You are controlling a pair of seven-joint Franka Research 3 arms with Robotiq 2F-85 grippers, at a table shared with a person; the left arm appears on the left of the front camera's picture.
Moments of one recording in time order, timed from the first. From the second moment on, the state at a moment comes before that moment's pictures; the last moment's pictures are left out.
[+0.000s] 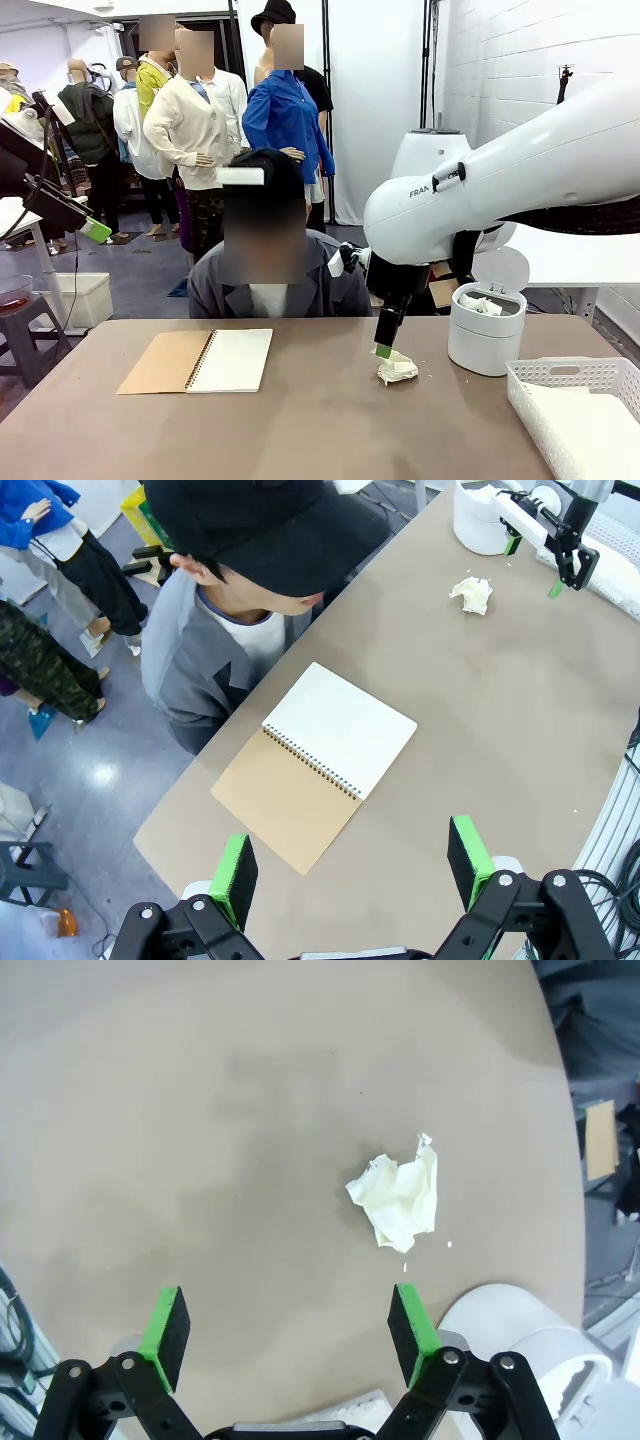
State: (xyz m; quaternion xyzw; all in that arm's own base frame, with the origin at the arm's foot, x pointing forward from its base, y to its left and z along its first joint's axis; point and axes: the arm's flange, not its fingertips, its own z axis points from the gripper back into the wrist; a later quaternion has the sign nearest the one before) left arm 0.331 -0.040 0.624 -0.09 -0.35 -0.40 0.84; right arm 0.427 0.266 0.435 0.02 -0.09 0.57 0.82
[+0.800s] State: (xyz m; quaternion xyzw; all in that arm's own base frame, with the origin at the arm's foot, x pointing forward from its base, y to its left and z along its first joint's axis) left arm 0.331 -0.040 0.624 -0.09 -0.35 -0.40 0.84; right arm 0.476 0.278 0.353 -0.02 -0.11 0.65 0.75
